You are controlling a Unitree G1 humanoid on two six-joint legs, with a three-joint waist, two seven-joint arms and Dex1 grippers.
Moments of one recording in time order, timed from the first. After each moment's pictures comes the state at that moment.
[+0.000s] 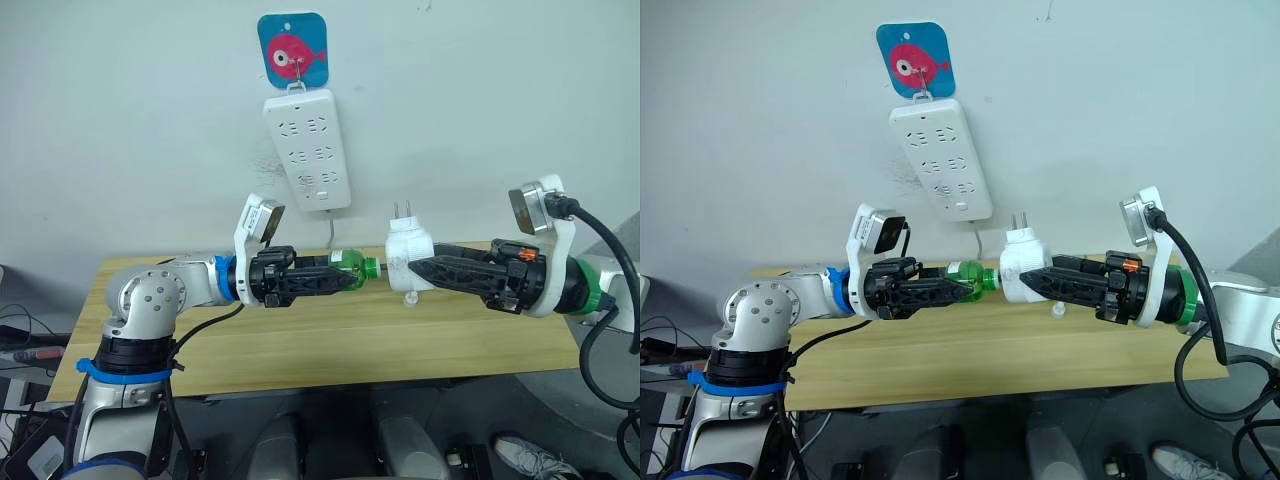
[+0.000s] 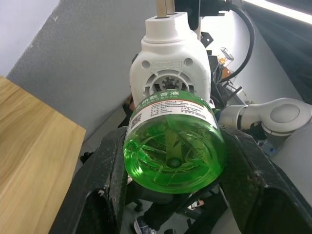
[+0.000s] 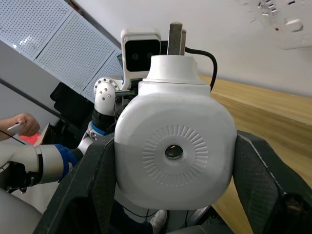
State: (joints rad) left arm -0.55 0.52 0.08 -0.16 -1.12 1.19 -1.02; right arm -0.36 -0.99 -0.16 -0.44 1.91 1.01 0.23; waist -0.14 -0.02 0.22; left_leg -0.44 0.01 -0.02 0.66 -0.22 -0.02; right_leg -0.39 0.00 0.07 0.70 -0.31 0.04
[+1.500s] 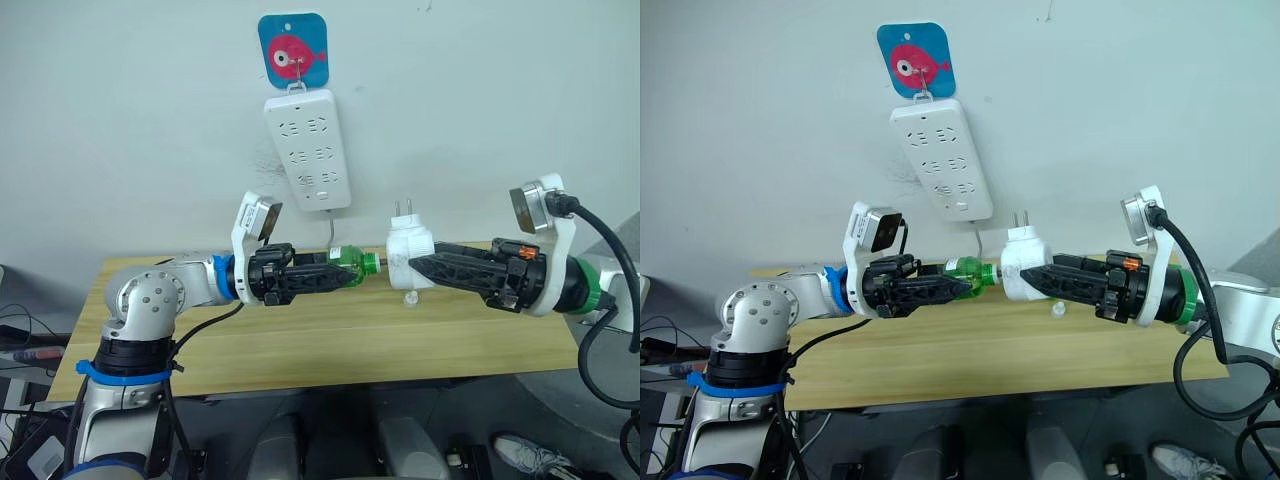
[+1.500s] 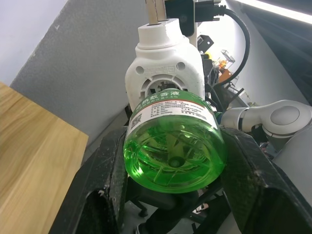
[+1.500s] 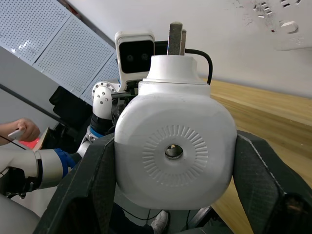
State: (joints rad) left arm -0.55 0.52 0.08 -0.17 -1.12 1.16 -1.02; right arm -0.36 -1.00 -0.14 -0.44 1.93 0.98 0.22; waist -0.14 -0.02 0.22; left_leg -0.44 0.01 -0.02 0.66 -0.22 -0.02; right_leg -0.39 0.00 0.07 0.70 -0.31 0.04
